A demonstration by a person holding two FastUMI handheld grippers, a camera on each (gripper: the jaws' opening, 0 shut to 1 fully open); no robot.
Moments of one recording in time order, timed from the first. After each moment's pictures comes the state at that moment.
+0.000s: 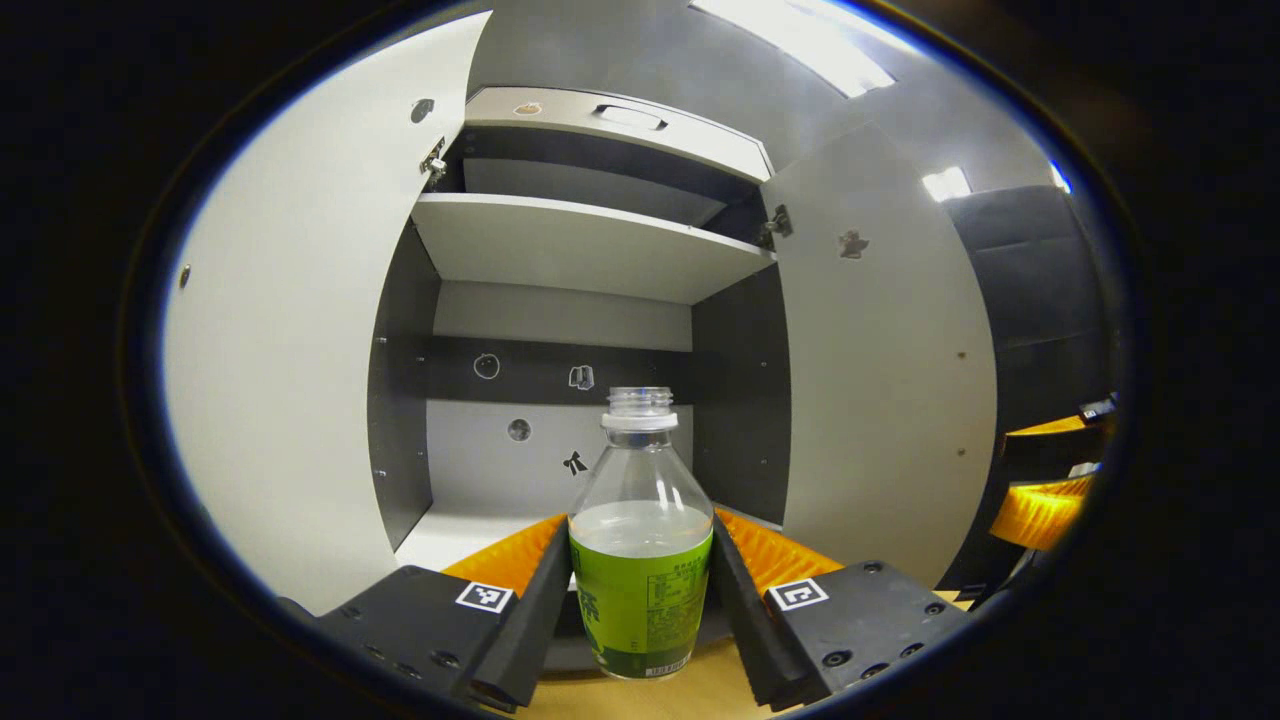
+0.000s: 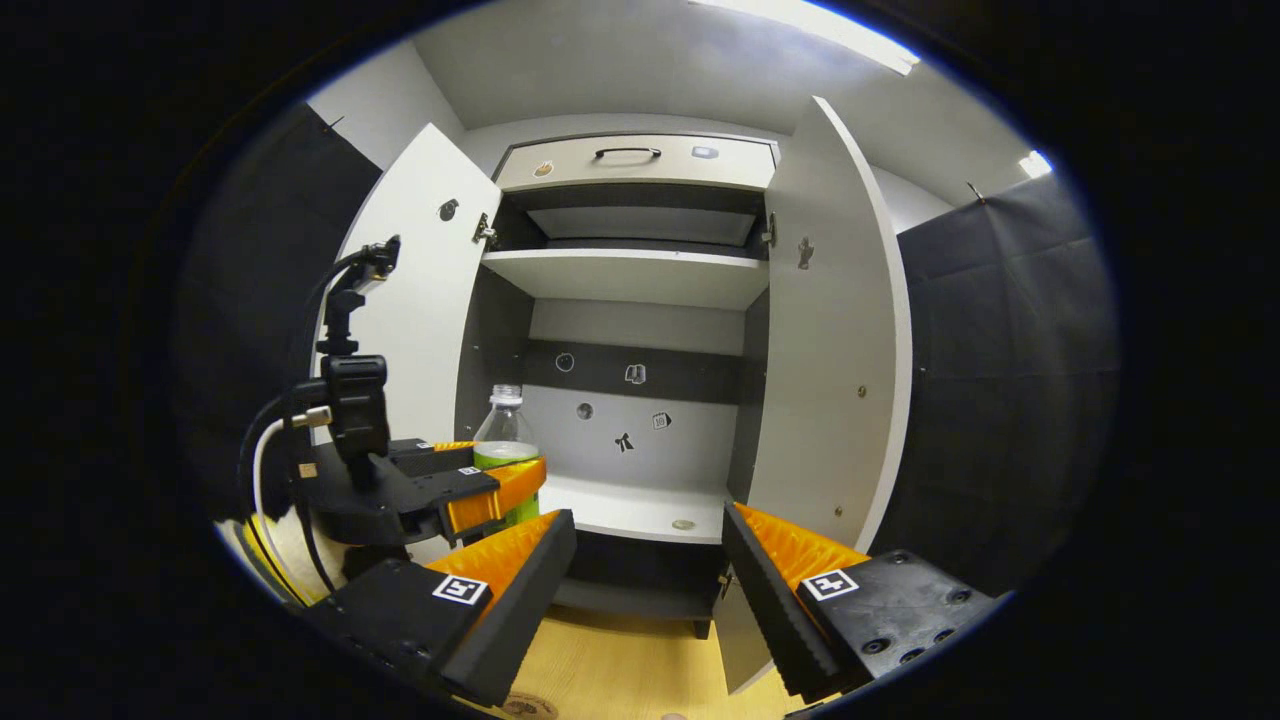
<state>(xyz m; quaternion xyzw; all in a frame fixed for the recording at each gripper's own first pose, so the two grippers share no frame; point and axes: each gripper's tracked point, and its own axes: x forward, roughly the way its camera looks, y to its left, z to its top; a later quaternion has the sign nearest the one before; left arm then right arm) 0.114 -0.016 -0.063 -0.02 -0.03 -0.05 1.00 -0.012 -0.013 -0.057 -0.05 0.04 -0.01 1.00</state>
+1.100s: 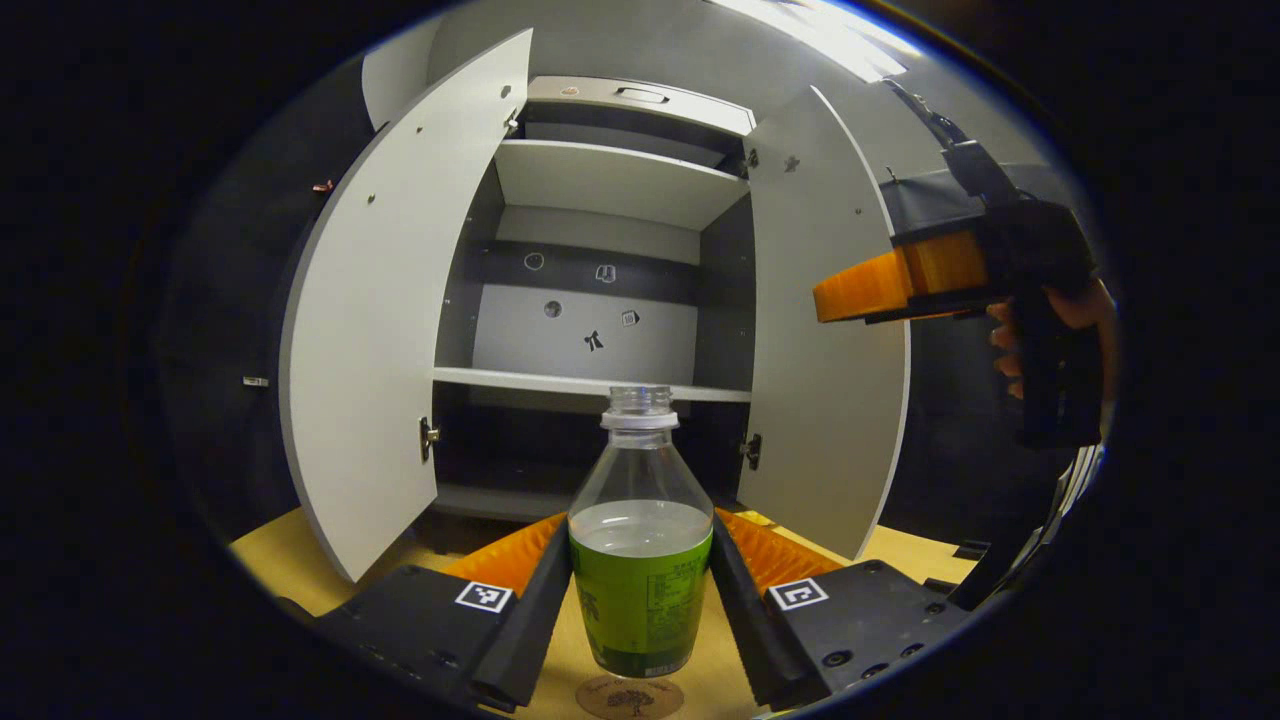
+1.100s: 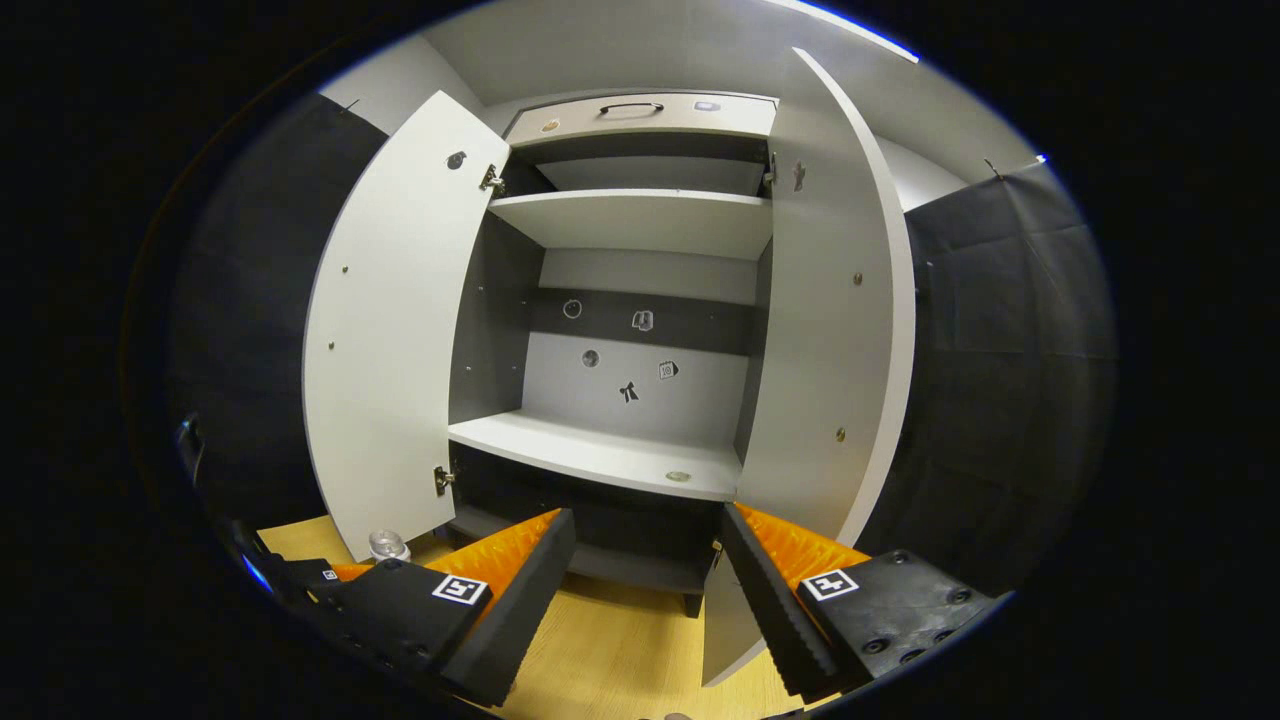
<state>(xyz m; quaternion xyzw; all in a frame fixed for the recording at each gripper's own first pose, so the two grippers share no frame) -0.020 -0.088 -0.272 -0.06 0.04 0.02 1.00 -0.005 -0.056 -0.143 -0.06 0.10 0.03 0.99</state>
